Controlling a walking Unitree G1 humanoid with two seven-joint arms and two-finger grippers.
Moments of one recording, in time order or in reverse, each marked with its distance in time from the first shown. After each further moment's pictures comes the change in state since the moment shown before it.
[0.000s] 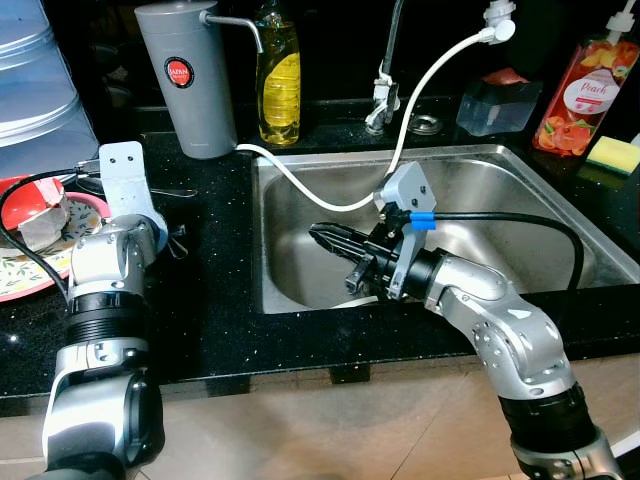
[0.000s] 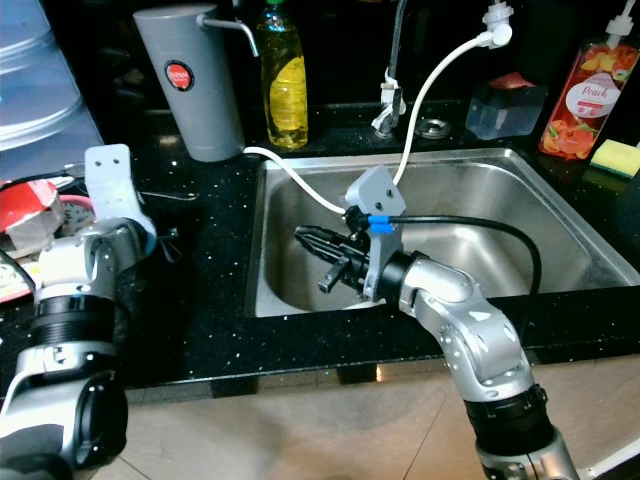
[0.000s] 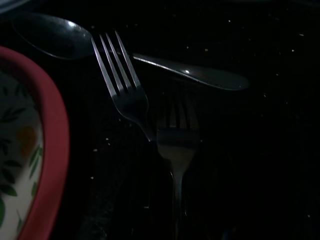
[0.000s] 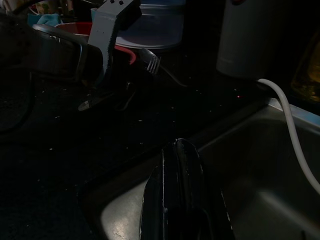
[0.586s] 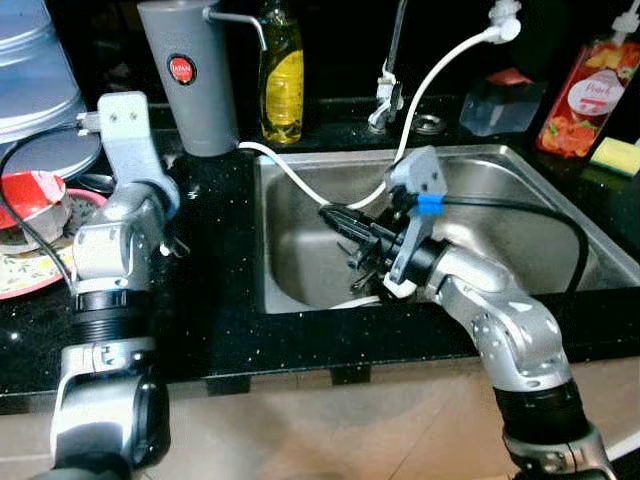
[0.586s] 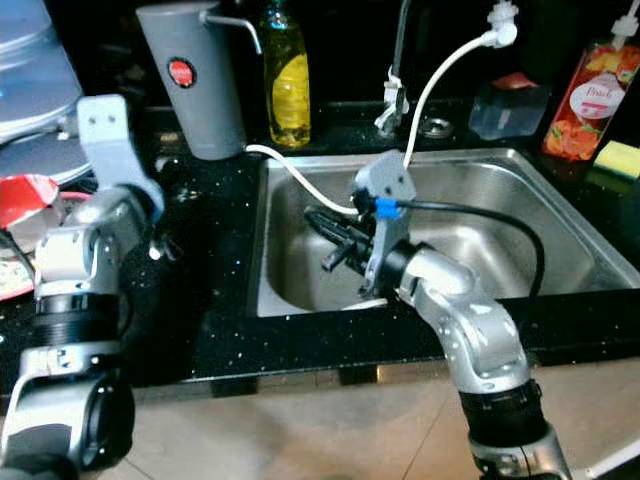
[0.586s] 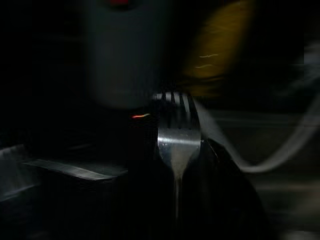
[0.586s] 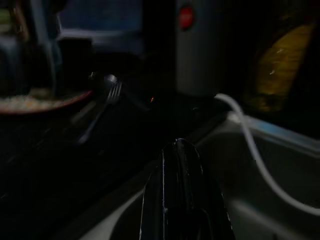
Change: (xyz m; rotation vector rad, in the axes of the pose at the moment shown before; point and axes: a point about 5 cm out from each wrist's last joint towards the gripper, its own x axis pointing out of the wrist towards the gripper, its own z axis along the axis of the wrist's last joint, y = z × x) left arm -0.035 -0.050 0.048 -0.109 -0.327 -0.404; right arm 0.004 -0.019 0.016 0.035 -0.095 -0.185
